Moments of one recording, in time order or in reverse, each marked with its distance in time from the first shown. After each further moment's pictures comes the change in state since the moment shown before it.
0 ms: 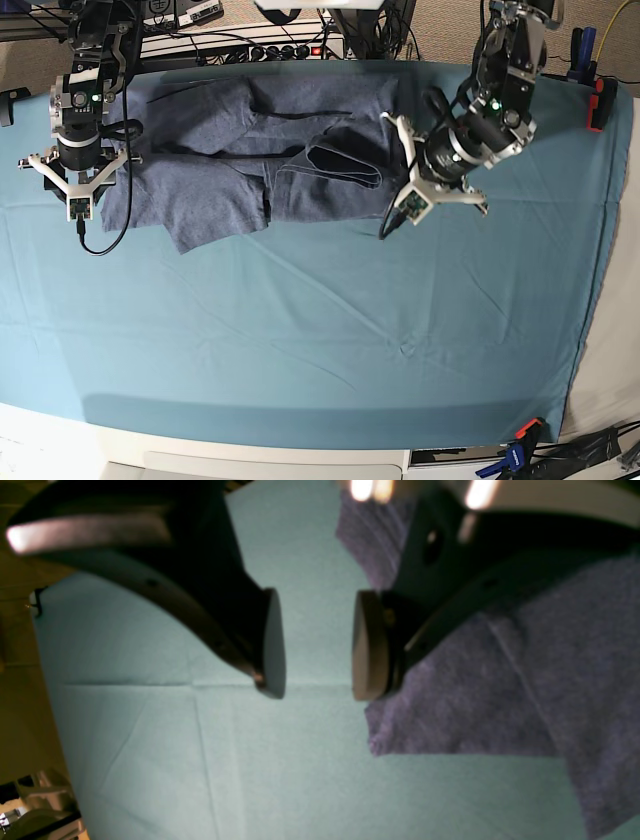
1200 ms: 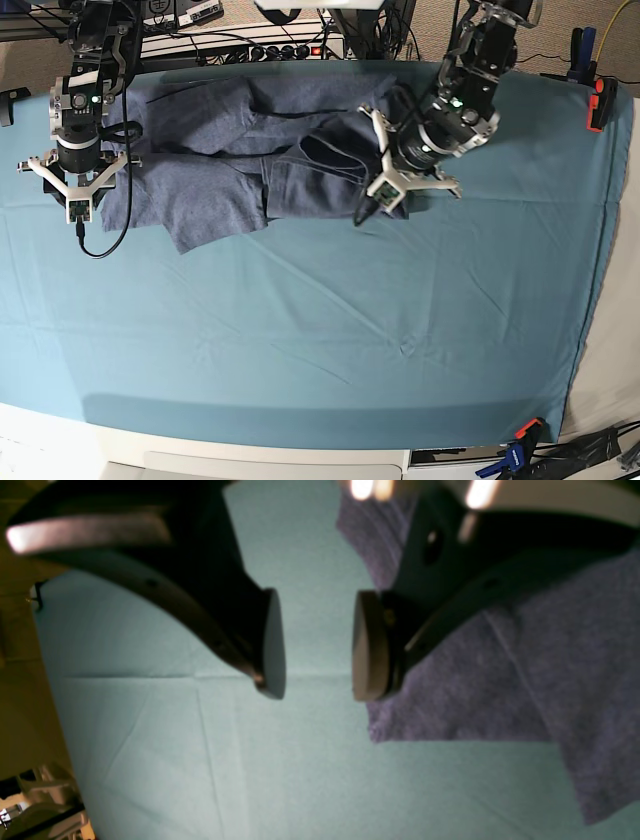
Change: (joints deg) left arm -0.7 3.5 7.4 -10.4 7.1 4.1 -6.3; right arm 0.4 0.0 0.0 0.0 0.0 0.0 0.9
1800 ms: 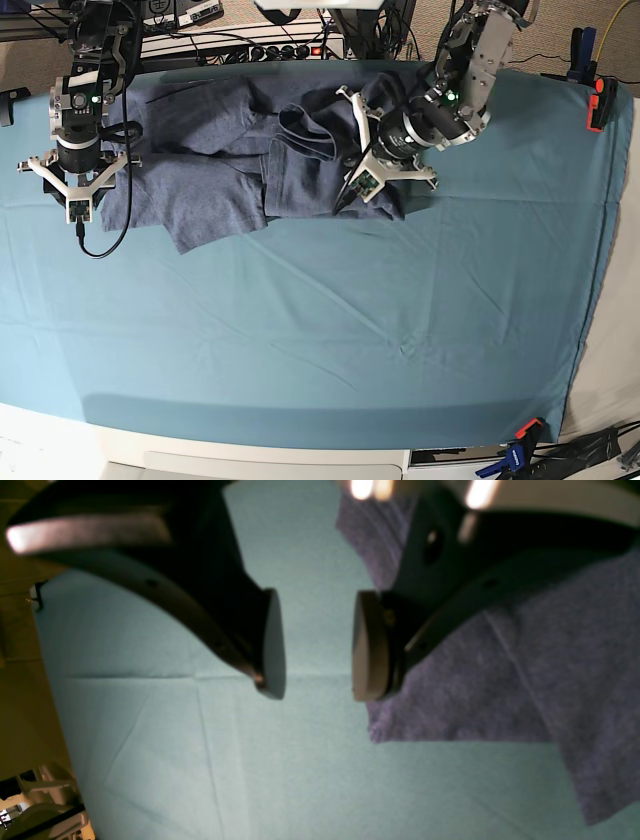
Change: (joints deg) left arm 0.0 0.0 2.7 4.9 -10.7 -0.3 7.3; right arm 0.0 0.0 0.0 0.0 0.0 0.0 0.0
